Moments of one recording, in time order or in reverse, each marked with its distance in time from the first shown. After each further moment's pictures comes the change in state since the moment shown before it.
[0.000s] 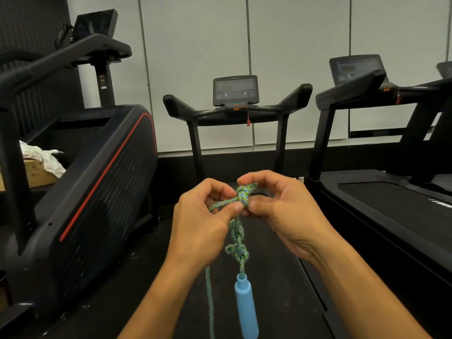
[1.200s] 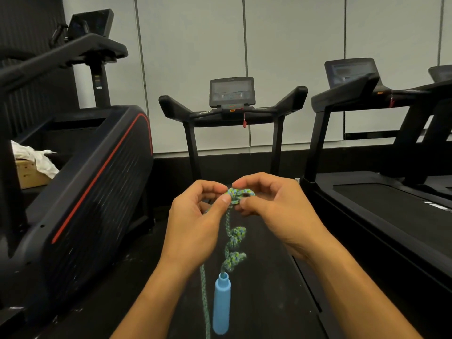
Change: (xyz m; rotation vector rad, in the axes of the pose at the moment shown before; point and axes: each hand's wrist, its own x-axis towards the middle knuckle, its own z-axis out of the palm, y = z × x) left_hand 0.002 -0.009 0.004 -0.113 0.011 -0.020; right_hand -0.006 -0.010 -0.001 -0.244 0.067 -0.036
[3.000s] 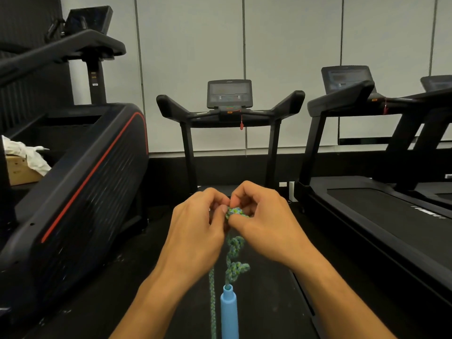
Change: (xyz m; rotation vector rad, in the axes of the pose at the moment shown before) left_hand -0.008 0.008 -0.003 0.412 -0.083 0.064; right_hand -0.003 0.003 0.015 -0.465 -0.012 -0.140
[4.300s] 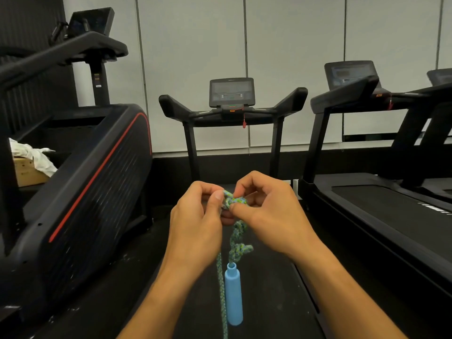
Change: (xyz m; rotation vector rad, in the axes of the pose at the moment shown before) left_hand 0.003 0.002 0.006 -0.370 0.110 -0.125; right_hand 0.002 -0.002 -0.005 0.180 0.061 -0.007
